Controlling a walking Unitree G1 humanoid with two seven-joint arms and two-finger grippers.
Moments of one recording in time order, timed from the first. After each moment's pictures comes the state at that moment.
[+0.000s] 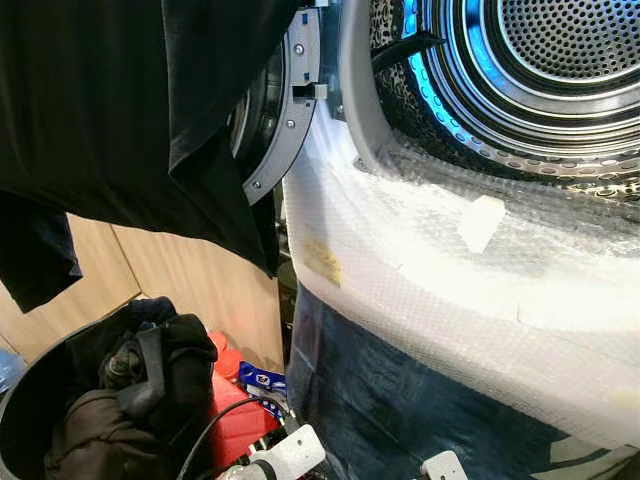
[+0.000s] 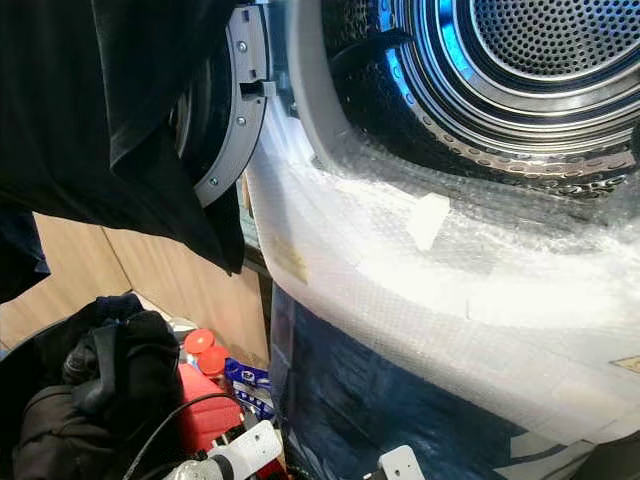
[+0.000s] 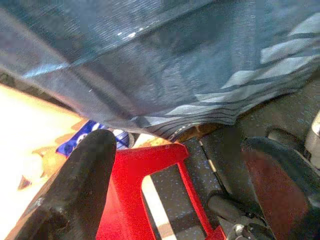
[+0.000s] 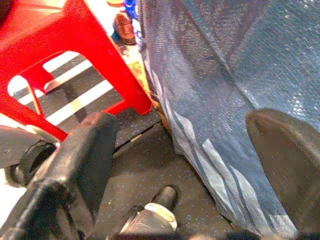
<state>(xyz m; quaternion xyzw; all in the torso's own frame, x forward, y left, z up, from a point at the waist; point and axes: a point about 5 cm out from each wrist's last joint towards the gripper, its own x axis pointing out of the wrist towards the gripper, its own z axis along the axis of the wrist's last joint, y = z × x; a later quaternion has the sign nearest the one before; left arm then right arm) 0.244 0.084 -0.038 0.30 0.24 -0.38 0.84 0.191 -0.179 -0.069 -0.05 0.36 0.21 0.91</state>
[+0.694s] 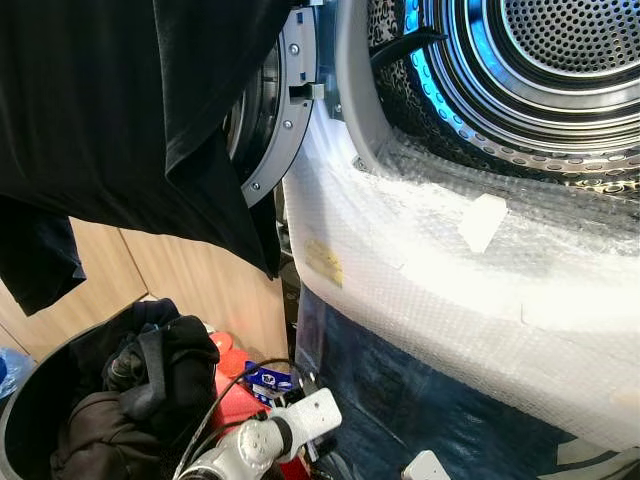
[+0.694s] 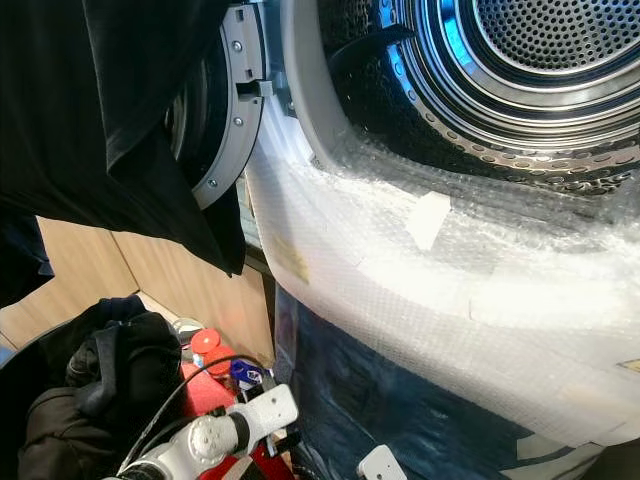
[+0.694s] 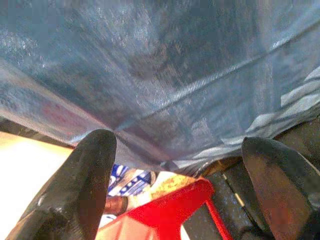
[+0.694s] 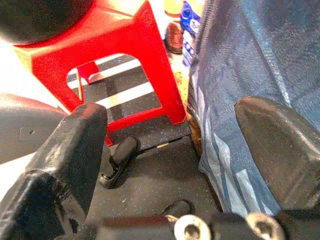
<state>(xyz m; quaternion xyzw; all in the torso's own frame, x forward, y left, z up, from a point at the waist) 0.285 0.067 0.007 0.30 0.15 -0.41 0.85 0.192 -0.166 -0.059 -0.06 0.32 0.34 0.88</state>
